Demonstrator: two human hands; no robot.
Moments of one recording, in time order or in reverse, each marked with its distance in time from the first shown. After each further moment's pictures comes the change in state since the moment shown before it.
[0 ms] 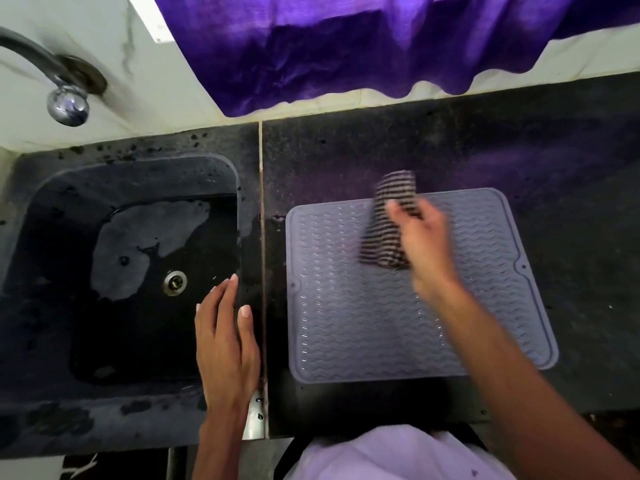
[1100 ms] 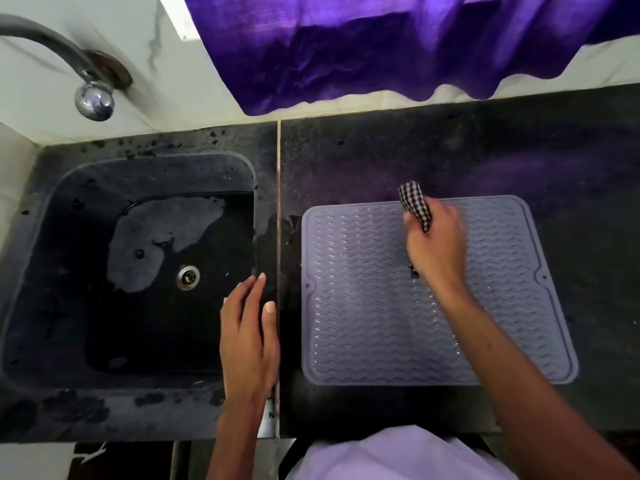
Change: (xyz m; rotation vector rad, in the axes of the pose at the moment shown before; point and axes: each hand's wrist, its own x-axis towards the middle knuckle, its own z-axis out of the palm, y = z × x) left_hand 0.004 -0.002 0.008 -0.023 -0.065 -0.049; right_hand 0.022 0.017 0.005 -0.693 0.149 -0.264
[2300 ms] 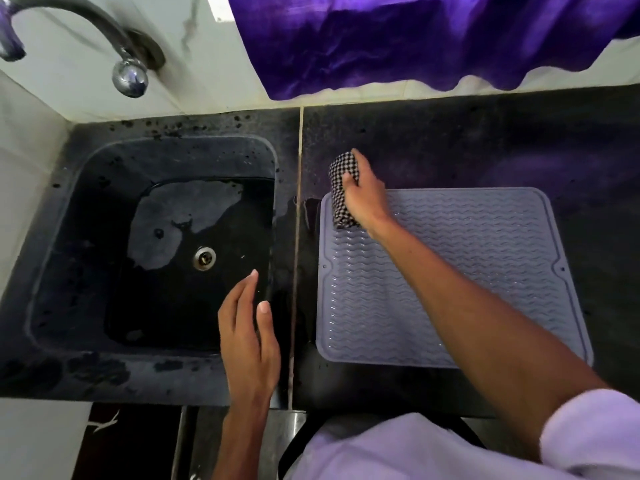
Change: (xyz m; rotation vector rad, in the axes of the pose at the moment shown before) left_hand -0.033 -0.004 -0.024 -0.083 0.153 -0.039; right_hand 0.025 -0.056 0.106 0.224 -0.345 -0.028
